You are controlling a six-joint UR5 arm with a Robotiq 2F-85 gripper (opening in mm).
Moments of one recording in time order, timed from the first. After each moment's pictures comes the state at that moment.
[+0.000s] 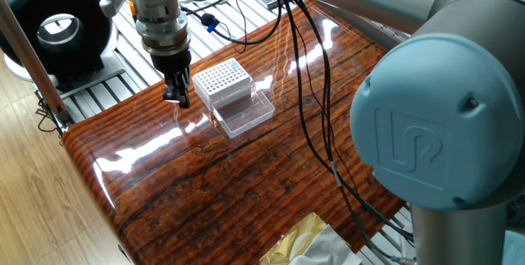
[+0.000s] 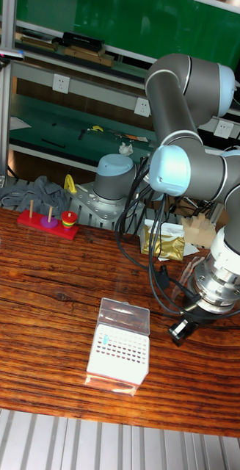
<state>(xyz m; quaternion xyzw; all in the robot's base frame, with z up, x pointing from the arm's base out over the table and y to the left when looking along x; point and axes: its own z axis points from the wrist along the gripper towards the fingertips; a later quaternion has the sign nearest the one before) 0.626 0.176 0.059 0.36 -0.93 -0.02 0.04</state>
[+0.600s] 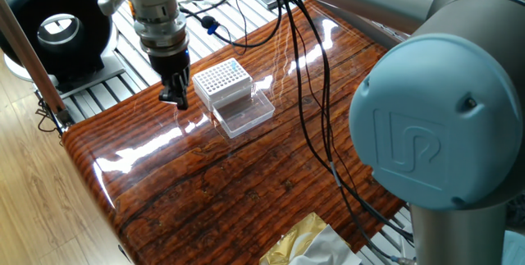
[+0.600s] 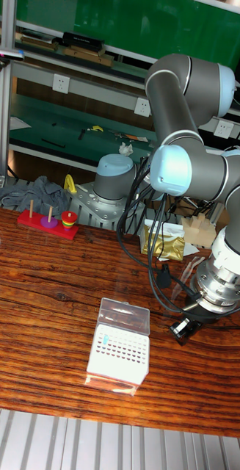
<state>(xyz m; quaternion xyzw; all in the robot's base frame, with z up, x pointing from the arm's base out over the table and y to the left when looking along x) 0.622 0.186 0.060 0.32 -0.94 -0.03 0.05</state>
